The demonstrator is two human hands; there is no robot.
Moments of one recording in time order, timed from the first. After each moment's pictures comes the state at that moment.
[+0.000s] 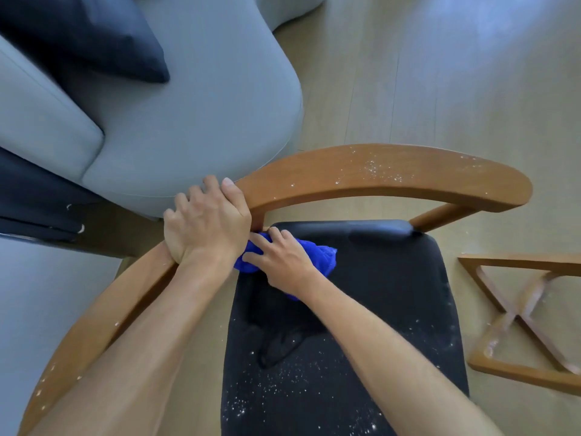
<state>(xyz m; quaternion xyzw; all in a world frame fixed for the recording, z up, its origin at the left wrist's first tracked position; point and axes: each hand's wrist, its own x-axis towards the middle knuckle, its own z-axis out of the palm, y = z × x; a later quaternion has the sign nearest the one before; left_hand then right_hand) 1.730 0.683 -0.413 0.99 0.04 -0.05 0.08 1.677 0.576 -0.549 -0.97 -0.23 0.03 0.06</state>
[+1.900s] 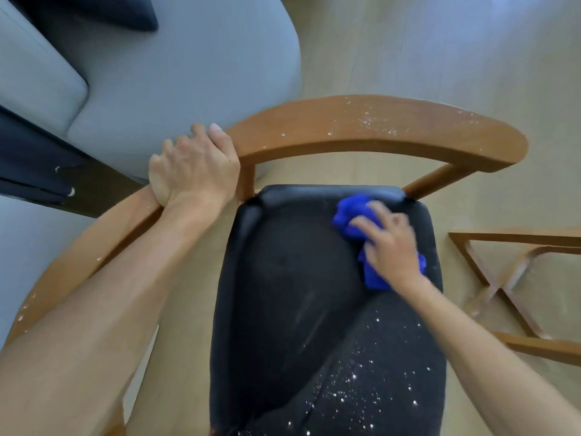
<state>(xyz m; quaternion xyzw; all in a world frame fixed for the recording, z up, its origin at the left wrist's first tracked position) 1.731 0.683 -0.418 1.00 0.02 -0.01 0.06 1.573 0.420 -0.550 -0.99 0.00 -0.09 0.10</state>
